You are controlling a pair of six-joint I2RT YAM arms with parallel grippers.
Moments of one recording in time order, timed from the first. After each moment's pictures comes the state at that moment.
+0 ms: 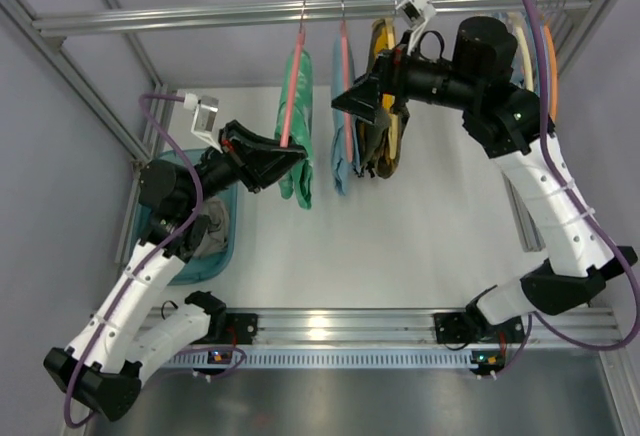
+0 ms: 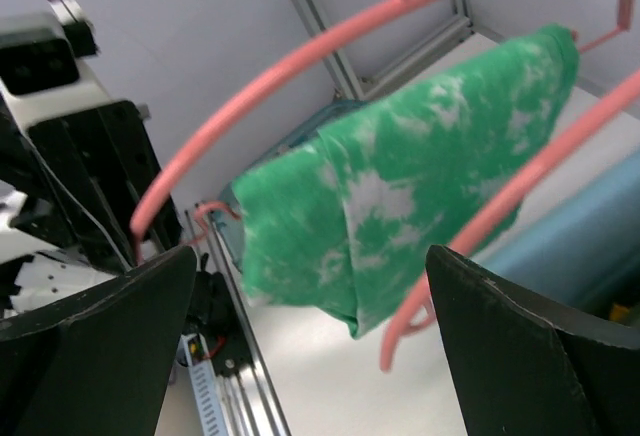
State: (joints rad) left arm -0.43 0.85 0.93 0.40 0.70 -0.82; right arm 0.56 1.43 1.92 -0.61 -0.57 0.30
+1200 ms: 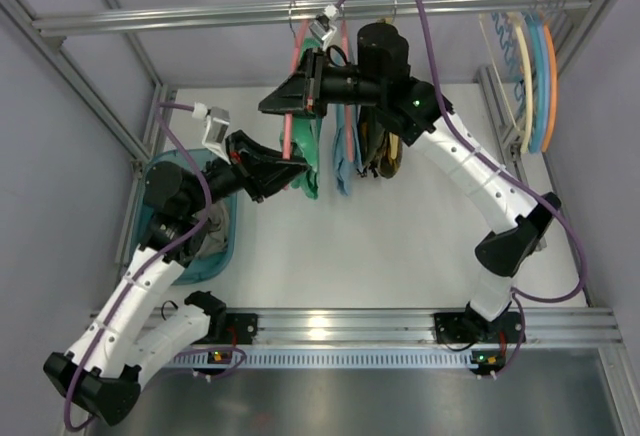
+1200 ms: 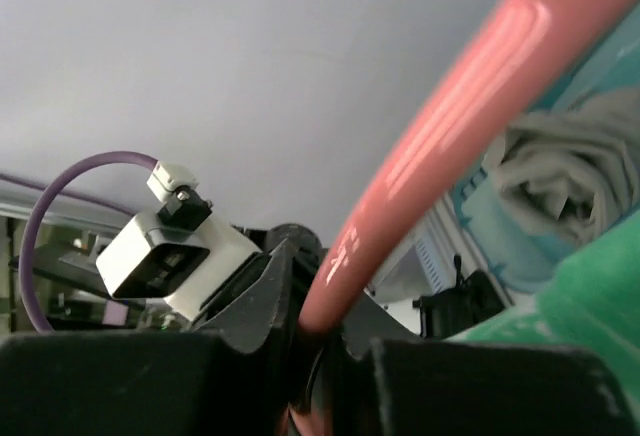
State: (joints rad) left arm -0.43 0.81 0.90 0.33 0.73 -0.68; right arm 0.78 1.78 2.10 -0.36 -0.63 0.99
